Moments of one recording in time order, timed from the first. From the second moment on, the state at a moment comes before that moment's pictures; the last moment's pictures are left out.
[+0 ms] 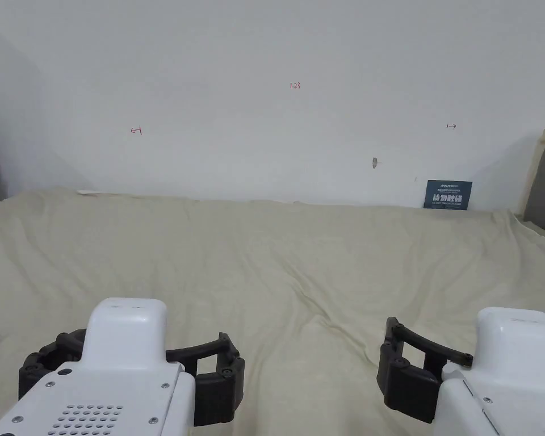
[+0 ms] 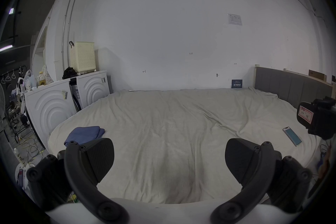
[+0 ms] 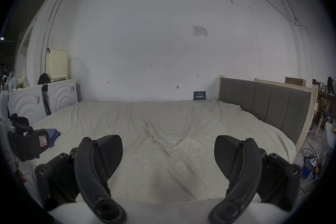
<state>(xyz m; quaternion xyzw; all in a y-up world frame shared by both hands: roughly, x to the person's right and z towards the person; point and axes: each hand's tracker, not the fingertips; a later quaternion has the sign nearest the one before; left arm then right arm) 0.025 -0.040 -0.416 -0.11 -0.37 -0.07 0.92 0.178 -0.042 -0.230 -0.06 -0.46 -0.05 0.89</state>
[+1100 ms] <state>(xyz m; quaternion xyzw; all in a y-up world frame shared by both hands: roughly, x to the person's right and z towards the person) 0.024 -0.045 -0.421 -0.11 -0.36 -0.08 0.92 0.180 -0.053 -0.234 -0.08 -0.47 -0.02 0.88</state>
